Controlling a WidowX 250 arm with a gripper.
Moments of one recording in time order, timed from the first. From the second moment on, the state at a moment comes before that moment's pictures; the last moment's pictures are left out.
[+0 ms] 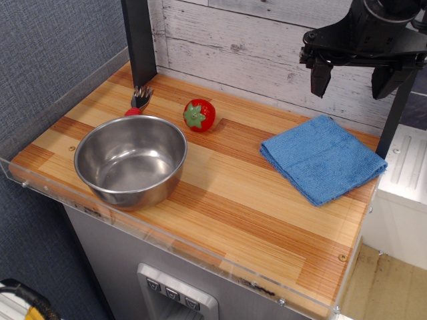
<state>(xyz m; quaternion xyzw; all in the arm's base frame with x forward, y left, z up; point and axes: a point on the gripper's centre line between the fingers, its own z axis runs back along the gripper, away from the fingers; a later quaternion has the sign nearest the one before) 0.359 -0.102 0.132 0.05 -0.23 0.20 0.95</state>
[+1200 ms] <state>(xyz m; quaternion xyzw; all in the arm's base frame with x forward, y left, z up) 0.370 -0.059 0.130 -0.01 -0.15 0.29 0.94</state>
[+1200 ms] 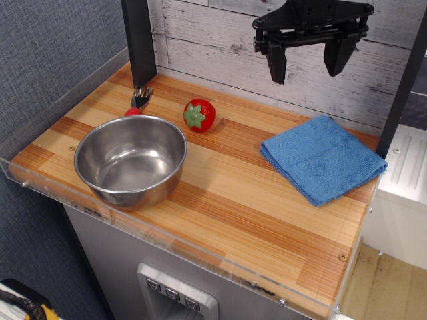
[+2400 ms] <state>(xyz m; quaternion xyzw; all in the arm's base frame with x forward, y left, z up) 0.379 -0.091 0.059 0.00 -0.11 0.25 0.96</state>
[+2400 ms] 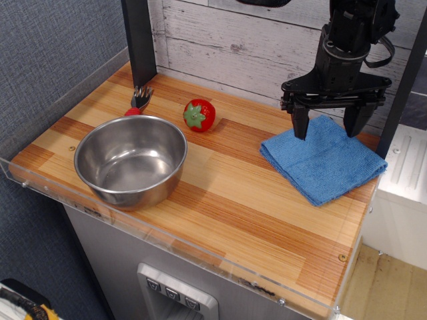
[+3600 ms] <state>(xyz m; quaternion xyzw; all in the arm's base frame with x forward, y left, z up) 0.391 -0.071 0.011 -0.01 -0.09 0.28 0.96</state>
